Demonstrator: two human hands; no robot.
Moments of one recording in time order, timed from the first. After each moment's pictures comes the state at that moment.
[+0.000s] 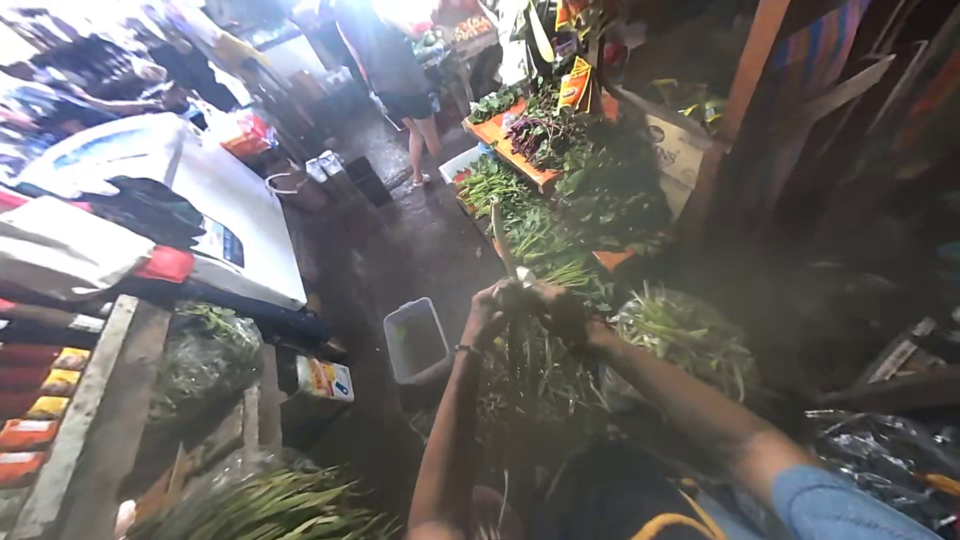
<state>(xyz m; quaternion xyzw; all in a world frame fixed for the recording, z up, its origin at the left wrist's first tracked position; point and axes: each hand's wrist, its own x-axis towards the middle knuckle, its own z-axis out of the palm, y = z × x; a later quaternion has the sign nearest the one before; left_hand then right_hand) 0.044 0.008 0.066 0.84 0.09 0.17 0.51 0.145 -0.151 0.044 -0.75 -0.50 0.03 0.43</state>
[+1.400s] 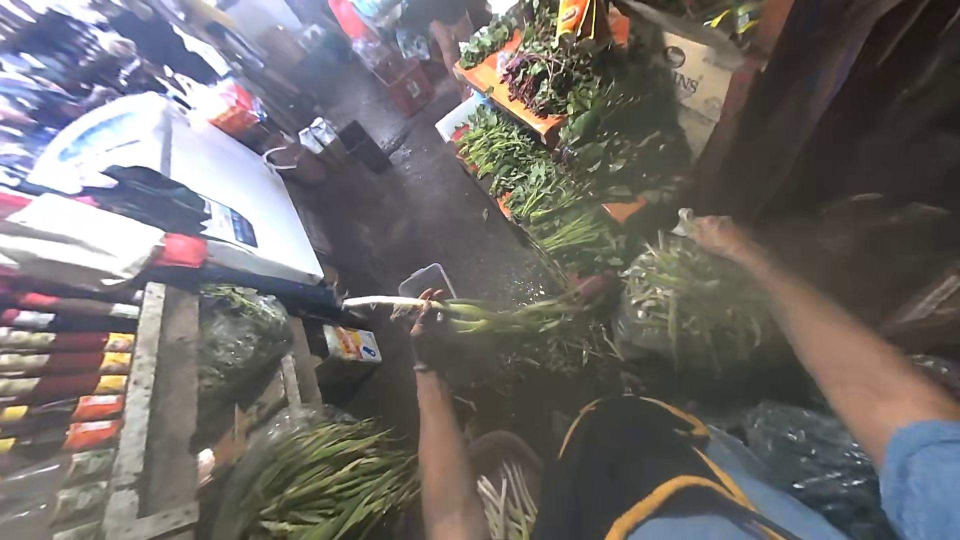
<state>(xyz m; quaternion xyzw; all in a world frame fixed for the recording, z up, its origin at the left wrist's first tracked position) -0.065 0.083 -0.016 0.48 0.17 0.37 0.78 0.329 -0.344 -0.039 -0.95 -0.19 0.19 0.17</state>
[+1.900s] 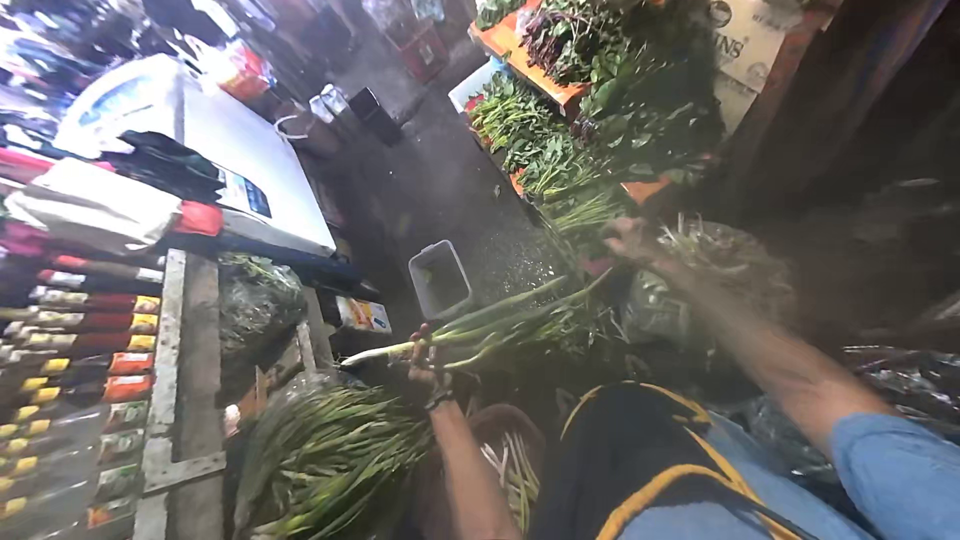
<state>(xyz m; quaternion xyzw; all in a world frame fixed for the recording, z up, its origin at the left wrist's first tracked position) -0.155 0.043 -0.057 0.33 0.18 0.51 0.77 0.236 -0.215 -0.072 -0.80 -0.43 0.01 0.42</state>
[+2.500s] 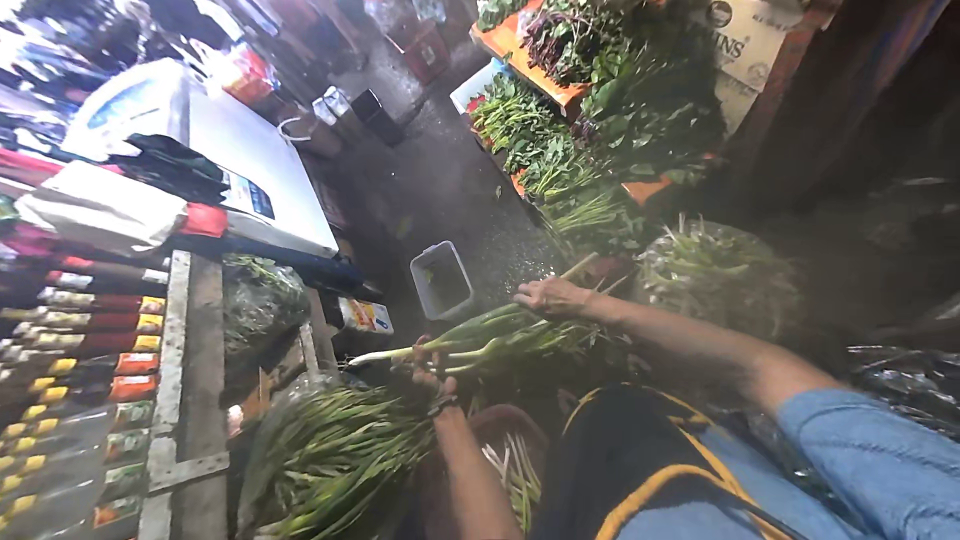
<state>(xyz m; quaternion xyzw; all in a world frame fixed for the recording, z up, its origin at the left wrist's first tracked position) -0.147 0.015 -0.031 0.36 0.33 0.51 0.71 0.114 -0.130 -0.024 -0.64 -0.73 0.16 0.18</state>
